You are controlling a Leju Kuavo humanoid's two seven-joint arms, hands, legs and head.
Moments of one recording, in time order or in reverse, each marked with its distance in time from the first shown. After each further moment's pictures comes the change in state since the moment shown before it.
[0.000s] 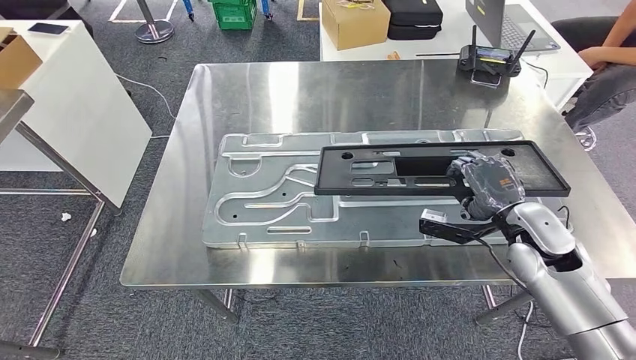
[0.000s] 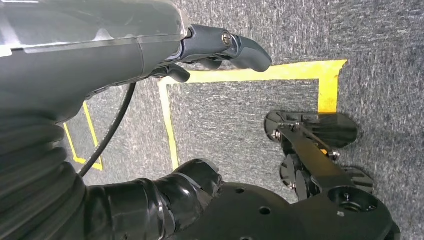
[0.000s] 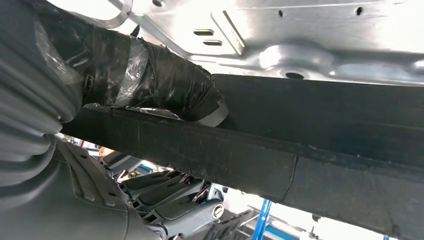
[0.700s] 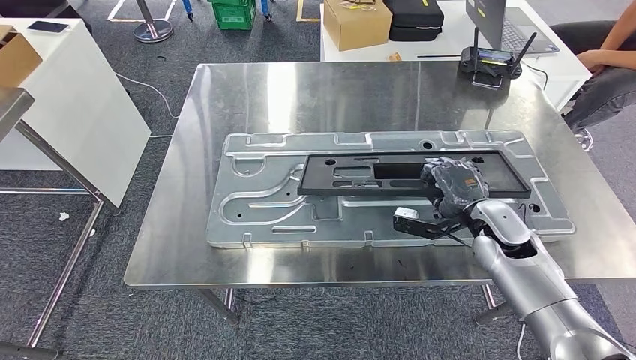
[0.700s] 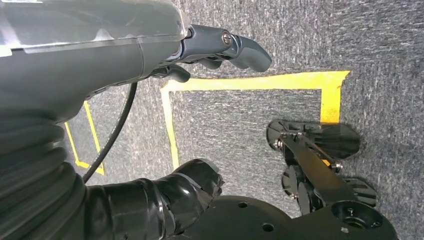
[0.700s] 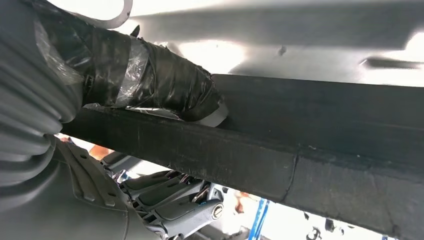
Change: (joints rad) left arm 0.001 -0.002 0.009 0.000 -0.010 0.002 0.008; right arm -0.110 0.140 0.097 0.247 0.038 -0.042 0.000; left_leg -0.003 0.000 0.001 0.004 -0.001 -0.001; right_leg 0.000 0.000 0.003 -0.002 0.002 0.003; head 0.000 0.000
